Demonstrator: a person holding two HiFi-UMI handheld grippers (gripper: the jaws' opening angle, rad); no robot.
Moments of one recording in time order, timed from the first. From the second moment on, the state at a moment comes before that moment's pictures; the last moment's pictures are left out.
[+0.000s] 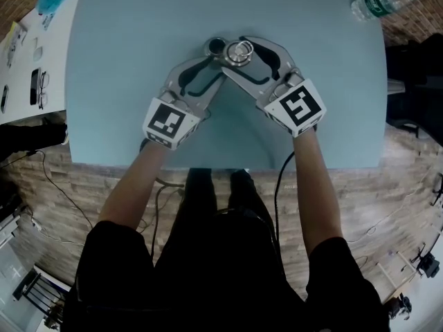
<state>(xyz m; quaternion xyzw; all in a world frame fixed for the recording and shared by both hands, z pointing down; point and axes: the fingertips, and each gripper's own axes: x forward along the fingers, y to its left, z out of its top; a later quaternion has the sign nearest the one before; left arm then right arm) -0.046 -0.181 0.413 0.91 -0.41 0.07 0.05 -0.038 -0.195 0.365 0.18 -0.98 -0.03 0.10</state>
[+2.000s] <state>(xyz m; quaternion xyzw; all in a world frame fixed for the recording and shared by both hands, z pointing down) -0.009 -0.183 0.428 0.91 -0.40 0.07 0.06 0.018 -0.219 0.456 0.25 -0.95 0.02 0.20</state>
